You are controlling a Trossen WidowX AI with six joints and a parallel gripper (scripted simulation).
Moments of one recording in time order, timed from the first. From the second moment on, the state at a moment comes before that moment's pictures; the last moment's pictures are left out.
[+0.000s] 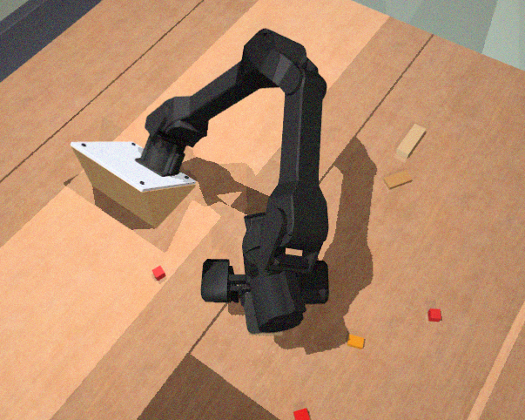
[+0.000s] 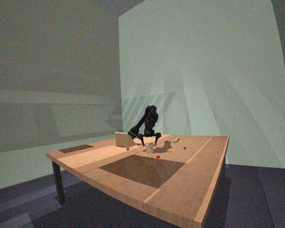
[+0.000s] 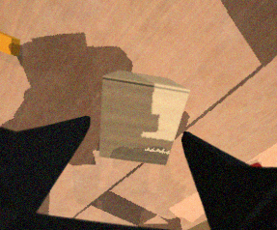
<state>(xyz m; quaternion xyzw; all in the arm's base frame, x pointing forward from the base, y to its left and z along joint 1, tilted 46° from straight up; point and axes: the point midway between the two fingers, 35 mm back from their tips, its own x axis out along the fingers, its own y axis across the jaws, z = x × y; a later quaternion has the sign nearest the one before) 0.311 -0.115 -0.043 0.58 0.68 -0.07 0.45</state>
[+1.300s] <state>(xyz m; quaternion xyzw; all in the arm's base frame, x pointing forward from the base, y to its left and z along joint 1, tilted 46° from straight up) 0.305 -0.191 0.026 0.59 0.67 -0.09 0.45</state>
